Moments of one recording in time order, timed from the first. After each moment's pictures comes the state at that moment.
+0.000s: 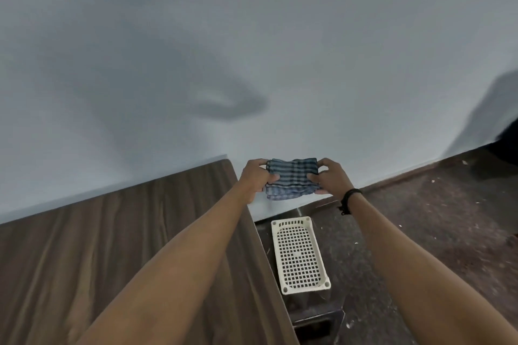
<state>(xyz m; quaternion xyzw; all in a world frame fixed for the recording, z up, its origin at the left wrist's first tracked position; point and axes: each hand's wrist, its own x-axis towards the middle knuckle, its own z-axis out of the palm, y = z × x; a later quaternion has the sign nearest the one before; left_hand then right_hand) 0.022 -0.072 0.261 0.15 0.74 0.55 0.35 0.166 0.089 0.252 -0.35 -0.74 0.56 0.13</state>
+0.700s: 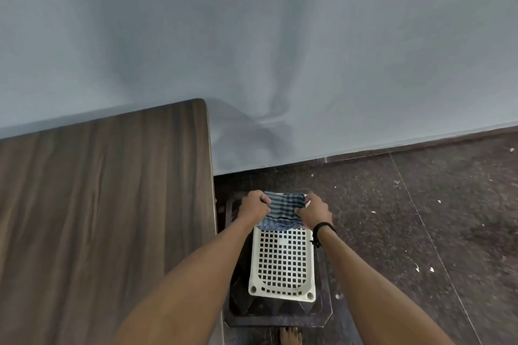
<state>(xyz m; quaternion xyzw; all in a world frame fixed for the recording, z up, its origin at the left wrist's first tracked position) 0.003 0.037 -0.067 0.03 0.89 0.31 0.34 0.100 0.180 -0.071 -0.43 -0.78 0.43 -0.16</state>
